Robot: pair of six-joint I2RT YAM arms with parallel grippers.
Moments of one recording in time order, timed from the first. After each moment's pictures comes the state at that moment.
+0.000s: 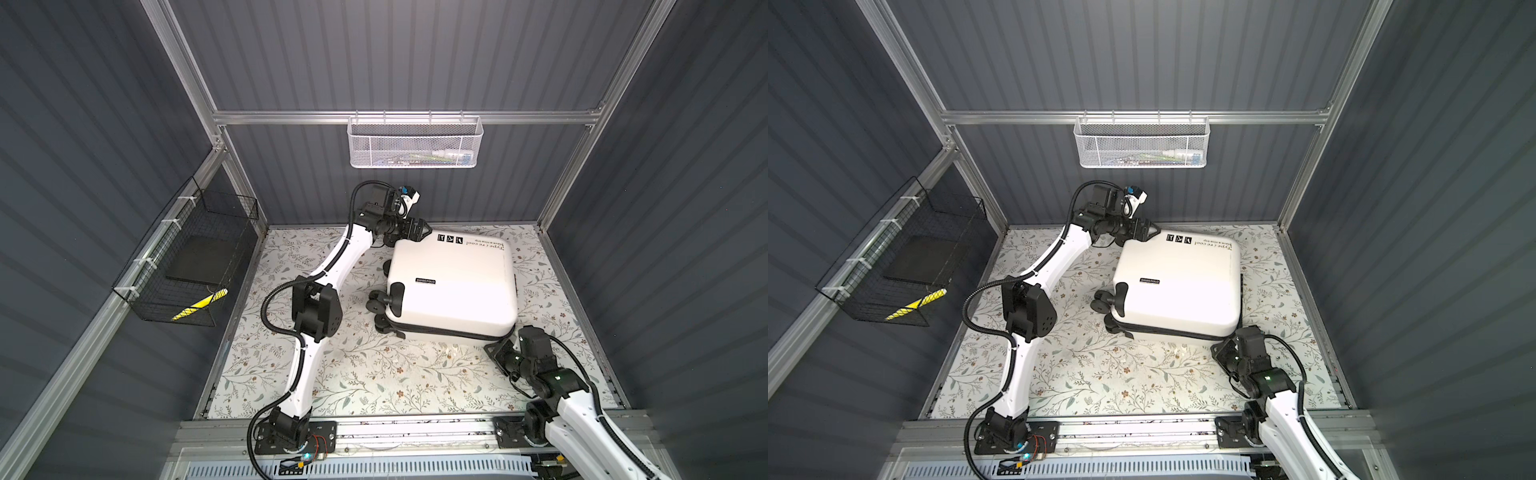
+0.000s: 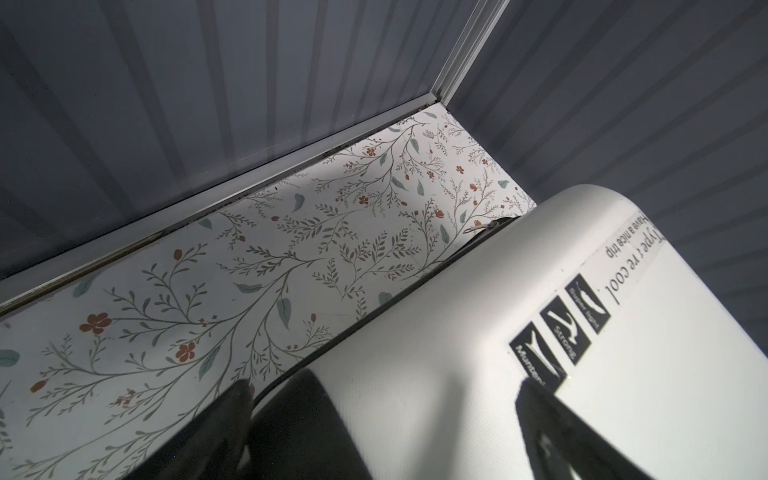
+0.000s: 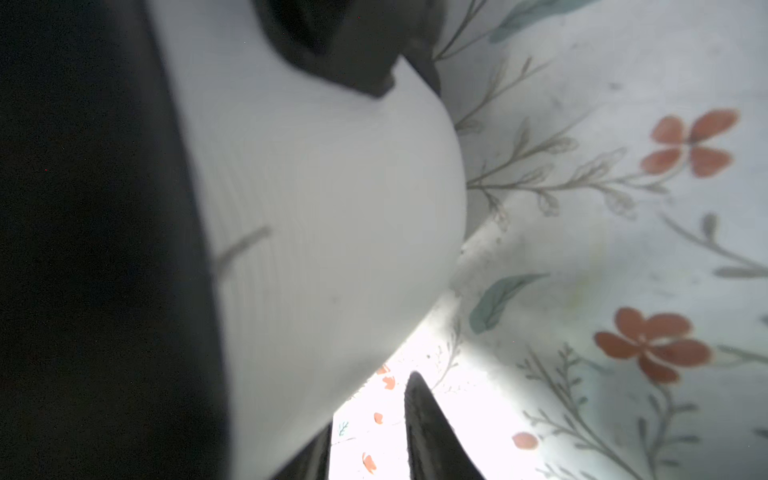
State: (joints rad) left arm -0.47 2.32 2.35 -0.66 0.52 -0.06; right arm 0.18 0.66 0.24 -0.44 -0.21 0.99
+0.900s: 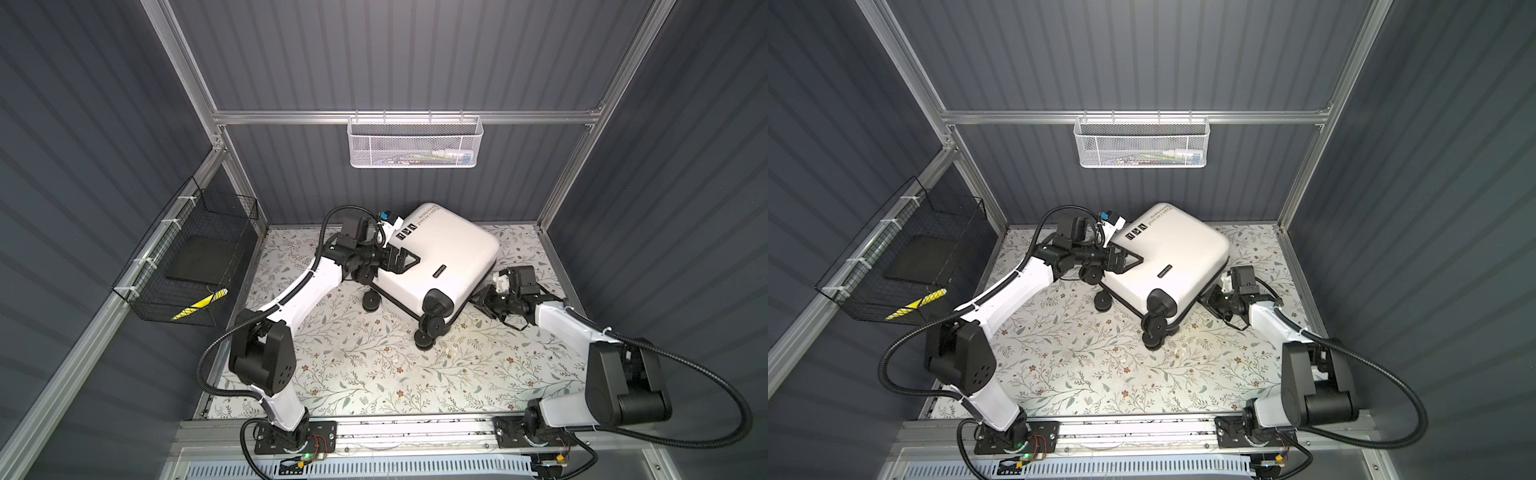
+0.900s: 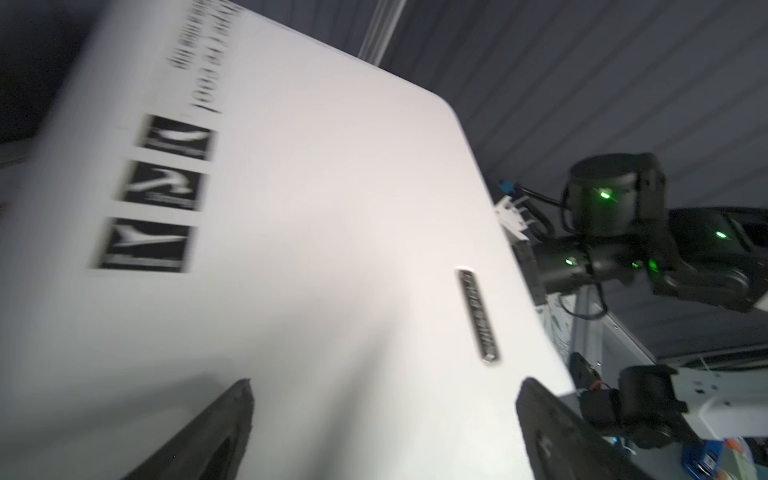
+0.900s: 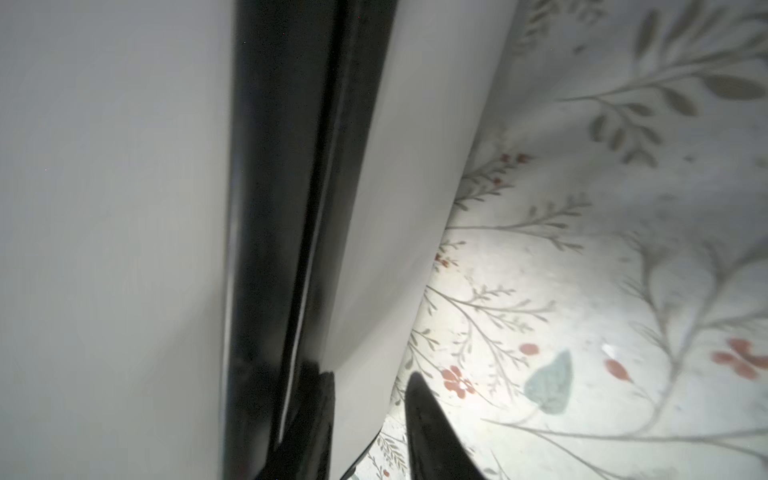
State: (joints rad) left arm -0.48 1.65 1.42 -0.37 0.69 -0.12; right arm 0.13 1.46 0.82 -0.27 -0.50 0.69
